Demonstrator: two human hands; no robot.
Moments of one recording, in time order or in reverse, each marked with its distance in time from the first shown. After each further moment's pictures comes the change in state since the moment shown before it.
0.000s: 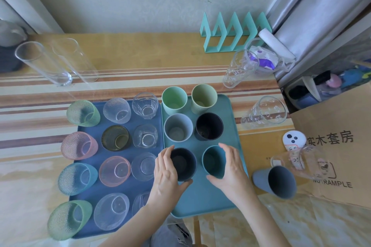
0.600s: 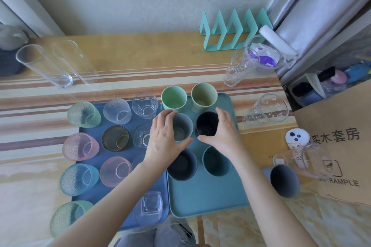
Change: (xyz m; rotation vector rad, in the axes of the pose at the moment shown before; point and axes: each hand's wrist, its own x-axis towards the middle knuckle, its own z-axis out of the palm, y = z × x) left_hand 0.088 0.017 -0.038 0.063 0.033 0.054; right_hand 0.089 -0.029 -0.019 0.044 -0.025 0.071
